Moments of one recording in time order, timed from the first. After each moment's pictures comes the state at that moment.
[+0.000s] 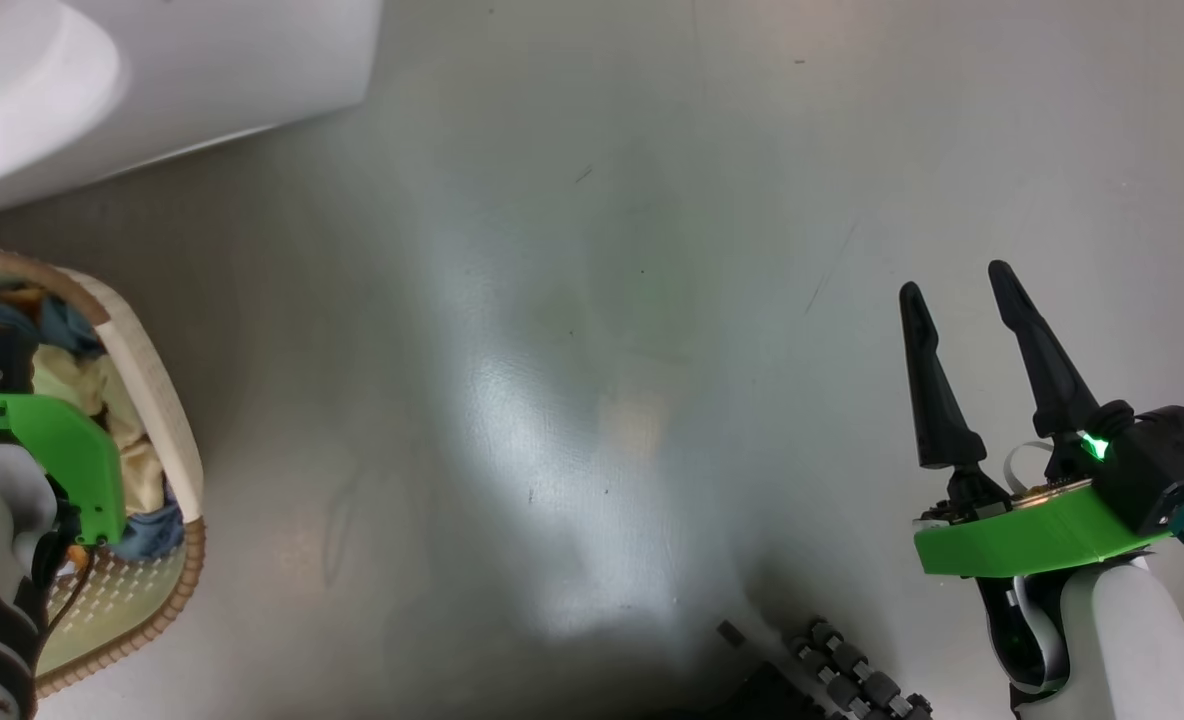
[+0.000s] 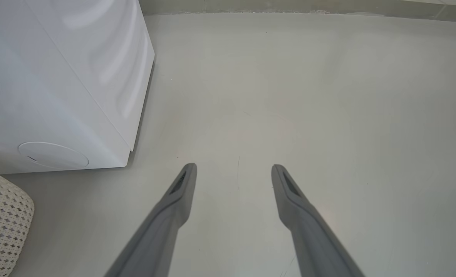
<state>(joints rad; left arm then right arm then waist) -0.91 0.34 -0.44 1.27 -0.39 -0.11 0.02 -0.24 -0.05 0.00 -0.05 0.15 0.13 -0.24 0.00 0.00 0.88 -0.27</state>
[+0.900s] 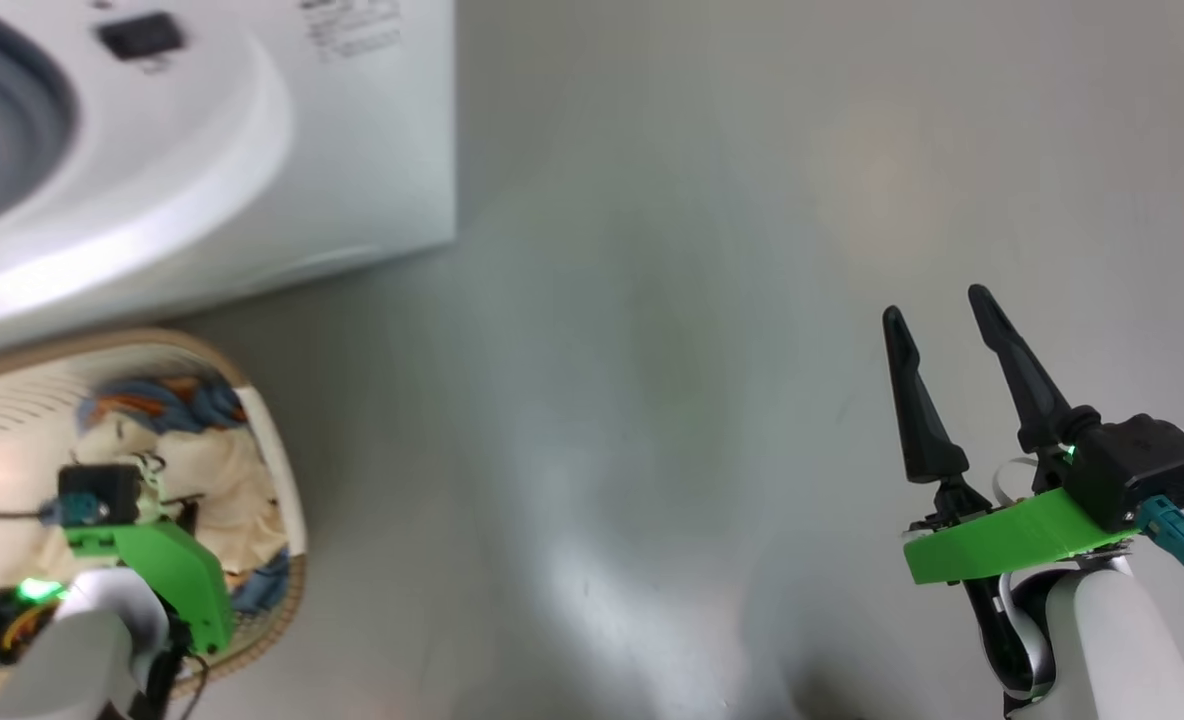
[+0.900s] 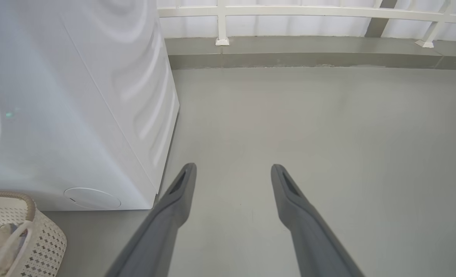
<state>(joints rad) -0.74 0.23 -0.44 1.29 -0.47 -0.12 -0.18 -0.25 -0.05 0.01 0.02 0.12 0.13 -0.23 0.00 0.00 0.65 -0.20</state>
